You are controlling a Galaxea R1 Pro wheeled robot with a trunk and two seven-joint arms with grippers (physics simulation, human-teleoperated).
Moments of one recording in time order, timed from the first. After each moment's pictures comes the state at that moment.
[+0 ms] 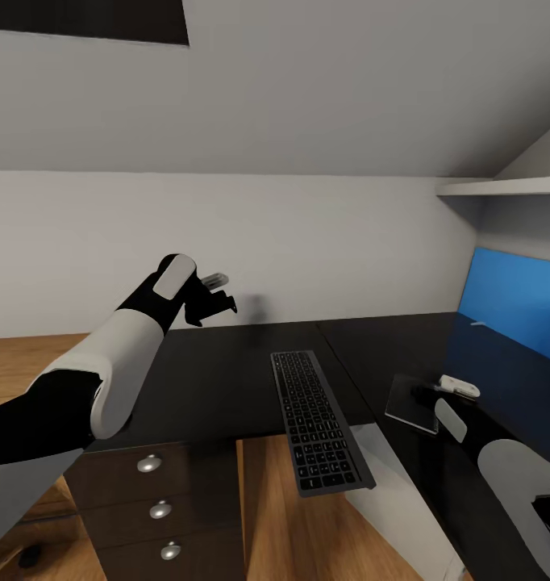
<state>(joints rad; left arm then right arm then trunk) -1.41 -0.09 -0.06 -0.48 0.91 1.00 0.68 -0.92 -0.28 0.14 -0.34 -0.53 0.22 -0.20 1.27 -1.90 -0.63</state>
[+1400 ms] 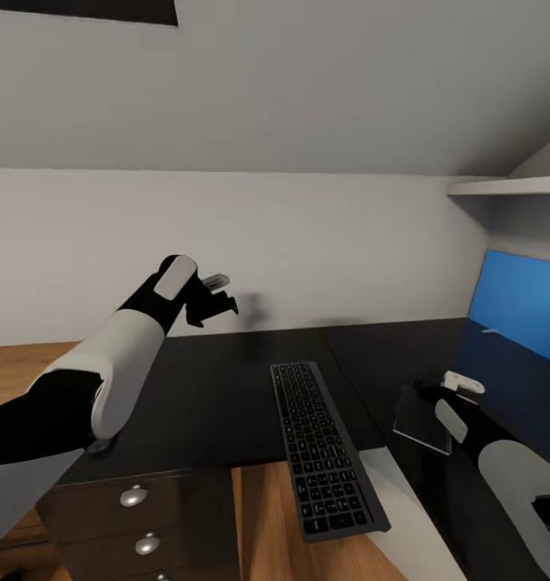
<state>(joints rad) -1.41 -0.09 -0.06 -0.47 0.91 0.99 0.68 -0.91 -0.28 0.13 -0.33 -0.54 0.09 -0.20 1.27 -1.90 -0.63</state>
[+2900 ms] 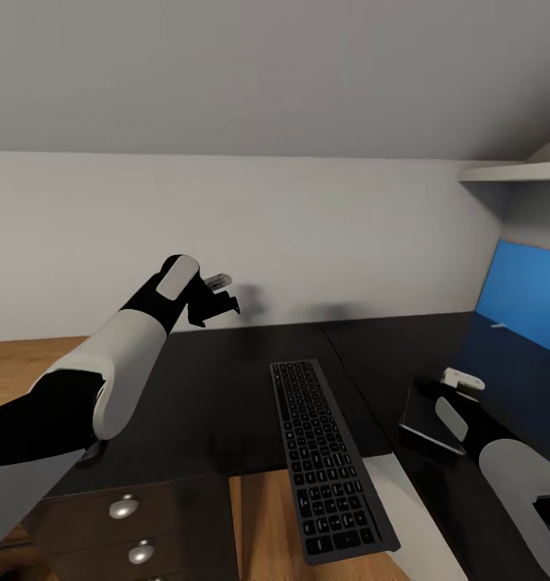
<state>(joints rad) -1.41 -0.10 -0.07 -0.47 0.91 0.99 0.68 -0.91 -0.28 0.13 -0.35 -0.53 0.09 -0.20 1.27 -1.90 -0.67</state>
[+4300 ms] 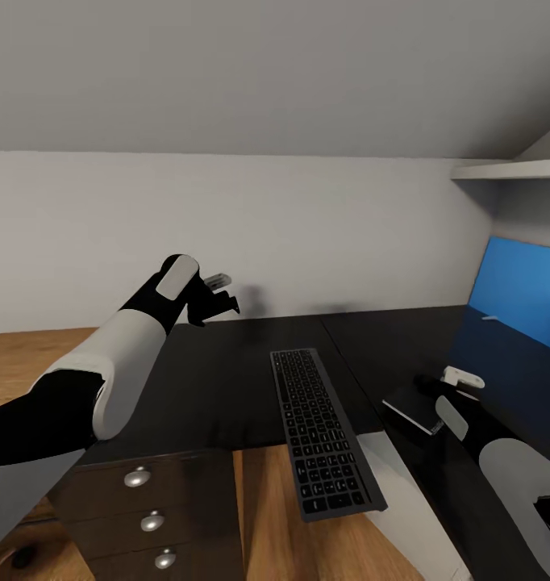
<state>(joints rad) -1.41 -0.10 -0.07 -0.47 0.91 0.99 0.68 -0.91 -0.28 0.13 -0.36 -0.54 0.09 -0.20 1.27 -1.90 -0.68</state>
